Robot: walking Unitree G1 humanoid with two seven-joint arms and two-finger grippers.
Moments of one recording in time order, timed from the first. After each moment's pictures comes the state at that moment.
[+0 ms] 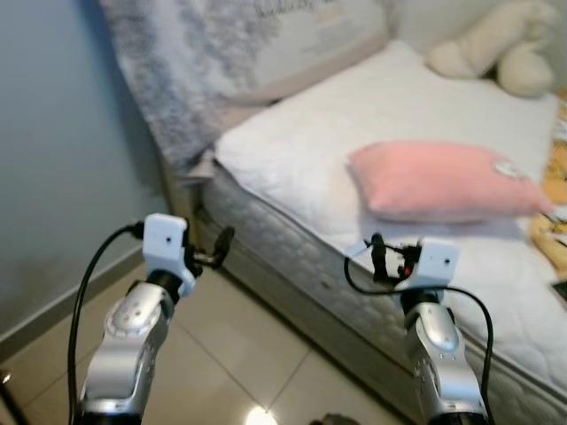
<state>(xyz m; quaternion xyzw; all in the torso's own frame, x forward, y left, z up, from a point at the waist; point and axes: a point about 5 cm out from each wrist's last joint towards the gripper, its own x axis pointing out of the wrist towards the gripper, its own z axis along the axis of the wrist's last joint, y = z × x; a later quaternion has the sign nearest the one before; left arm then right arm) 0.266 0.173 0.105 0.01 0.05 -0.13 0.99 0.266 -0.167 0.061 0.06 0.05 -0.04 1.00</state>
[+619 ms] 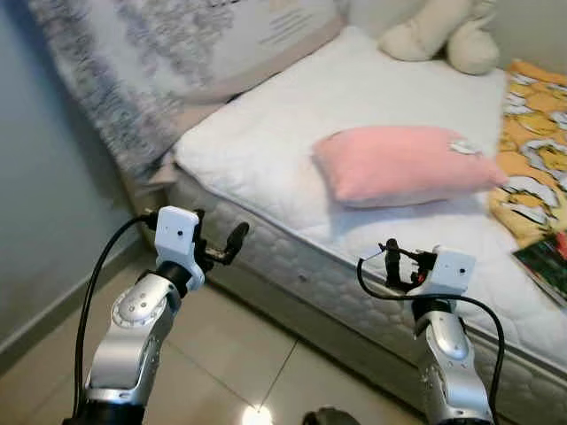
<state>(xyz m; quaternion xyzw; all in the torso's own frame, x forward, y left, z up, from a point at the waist) 0.272 0.164 0.111 0.00 0.04 -0.18 0.98 0.259 -0.178 0.055 0.07 0.05 -0.08 0.99</state>
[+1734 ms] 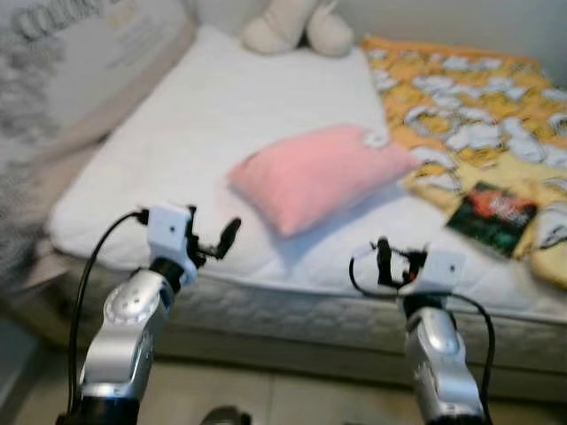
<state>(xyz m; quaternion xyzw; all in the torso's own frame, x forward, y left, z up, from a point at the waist) 0.276 0.171 0.115 -0.01 0.03 -0.16 0.99 0.263 -0.171 0.055 0.07 0.05 -0.07 0.99</state>
